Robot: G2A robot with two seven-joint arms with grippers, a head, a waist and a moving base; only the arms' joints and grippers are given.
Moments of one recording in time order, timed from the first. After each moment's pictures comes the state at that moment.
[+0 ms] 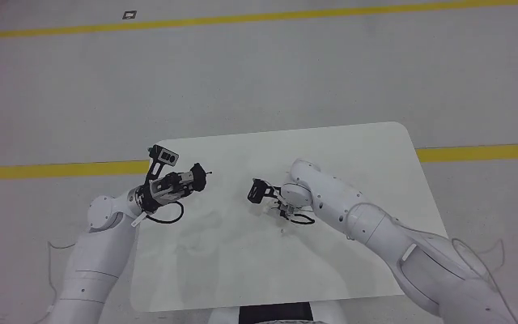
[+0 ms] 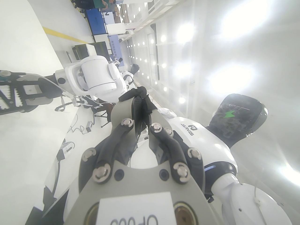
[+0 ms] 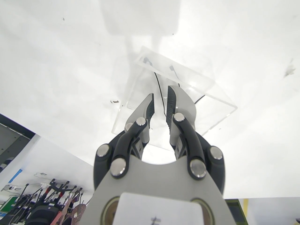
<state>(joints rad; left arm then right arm) 1.35 -1.04 -1.41 -1.39 -0.89 -0.33 -1.34 -0.74 -1.37 0.44 -1.13 -0.90 -0.34 1.26</state>
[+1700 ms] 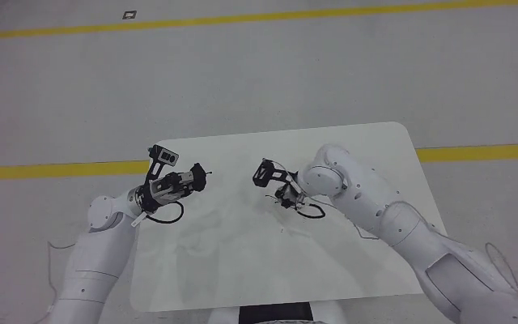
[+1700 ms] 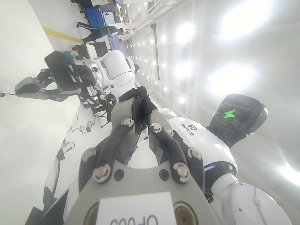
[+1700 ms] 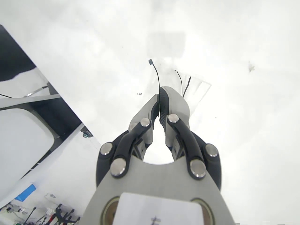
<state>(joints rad) 1.35 -1.04 -1.41 -1.39 -0.89 -0.33 -1.34 -0.84 -1.21 0.70 -1.45 -0.68 -0.34 1.27</state>
